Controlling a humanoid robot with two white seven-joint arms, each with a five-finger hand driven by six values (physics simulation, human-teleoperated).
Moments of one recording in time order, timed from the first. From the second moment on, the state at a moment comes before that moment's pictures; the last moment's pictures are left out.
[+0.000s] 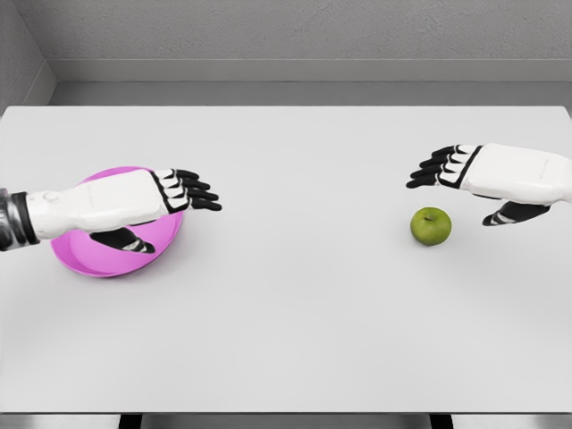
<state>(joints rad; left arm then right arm) -0.52 1.00 -0.68 -1.73 -0.24 -0.61 -0.30 -0.47 -1.05 0.42 -1.71 0.17 -0.61 0.61</state>
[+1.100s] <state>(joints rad) -0.52 0.99 -0.68 -1.73 -0.25 -0.61 -0.31 -0.44 -1.02 0.50 -1.63 0.07 -0.48 0.61</state>
